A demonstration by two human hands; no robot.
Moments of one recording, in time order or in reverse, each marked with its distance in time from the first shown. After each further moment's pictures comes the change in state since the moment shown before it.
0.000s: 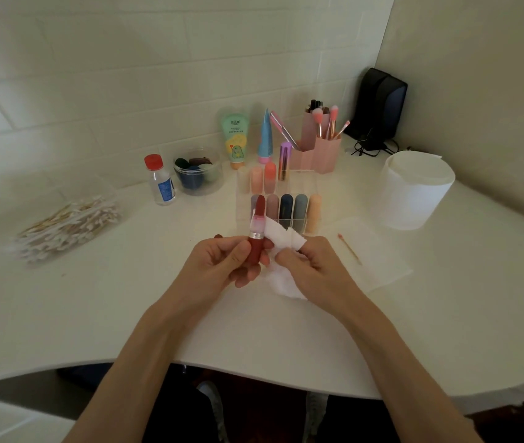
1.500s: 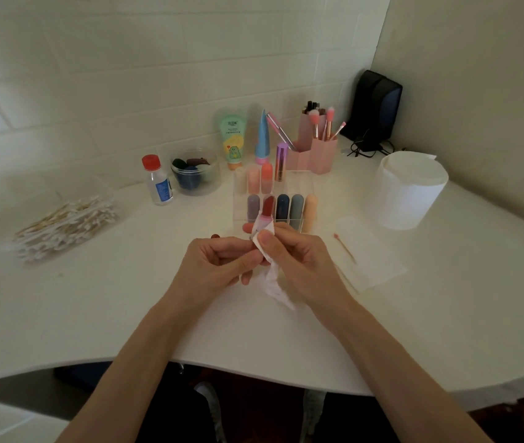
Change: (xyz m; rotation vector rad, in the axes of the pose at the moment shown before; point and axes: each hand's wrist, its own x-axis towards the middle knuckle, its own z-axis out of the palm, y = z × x) left_hand -0.004 0.010 0.010 0.138 0.125 0.045; right_hand 0.000 -0.010 0.010 0.213 0.006 -0.083
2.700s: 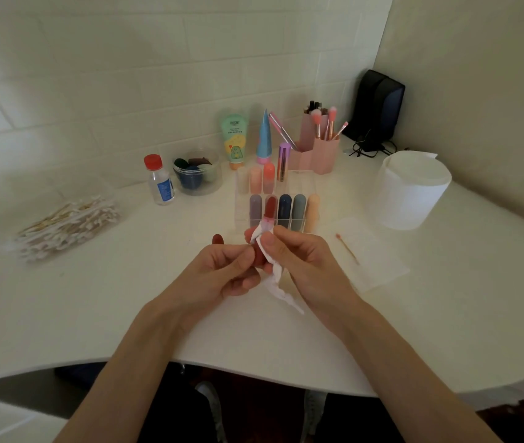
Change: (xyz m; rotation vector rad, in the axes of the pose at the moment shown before) left_hand 0.000 -0.004 -0.007 -0.186 -0.273 -0.148; right_hand -0.006 -0.010 0.000 0.267 -0.061 0.155
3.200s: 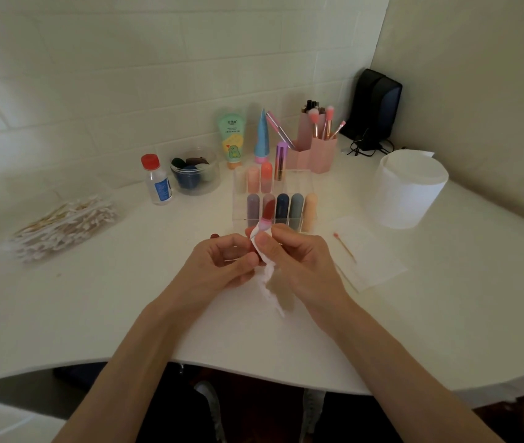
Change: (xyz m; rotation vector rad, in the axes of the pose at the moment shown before) left_hand 0.004 -0.004 0.000 0.124 0.188 0.007; right_hand 0.005 0.011 0.002 -0.079 0.142 -0.104
